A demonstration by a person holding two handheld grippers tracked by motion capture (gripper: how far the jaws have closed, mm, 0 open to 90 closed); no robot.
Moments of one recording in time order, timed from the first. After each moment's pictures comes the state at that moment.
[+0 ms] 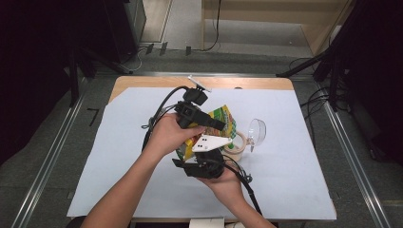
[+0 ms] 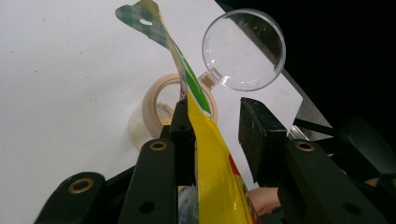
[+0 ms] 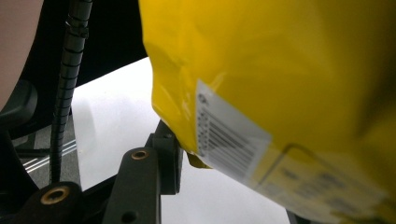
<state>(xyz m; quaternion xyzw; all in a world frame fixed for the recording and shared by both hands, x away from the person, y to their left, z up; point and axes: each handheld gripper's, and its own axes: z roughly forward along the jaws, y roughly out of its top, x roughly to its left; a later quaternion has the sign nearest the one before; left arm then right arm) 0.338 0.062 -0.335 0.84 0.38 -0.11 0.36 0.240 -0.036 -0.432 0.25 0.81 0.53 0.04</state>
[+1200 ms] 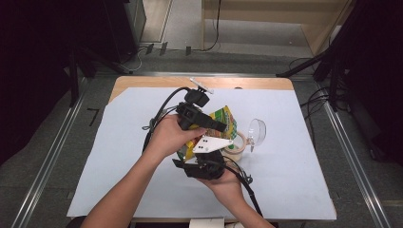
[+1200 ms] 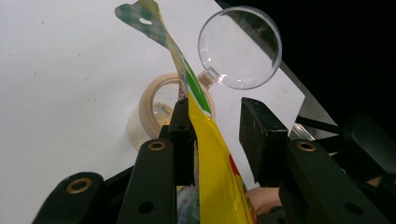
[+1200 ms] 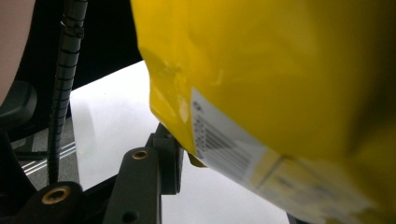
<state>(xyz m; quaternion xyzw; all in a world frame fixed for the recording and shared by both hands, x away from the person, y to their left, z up) 0.332 0.058 -0.333 0.85 0.37 -0.10 0.36 0.238 -0.037 -0.434 0.25 0.81 0.53 0.04</state>
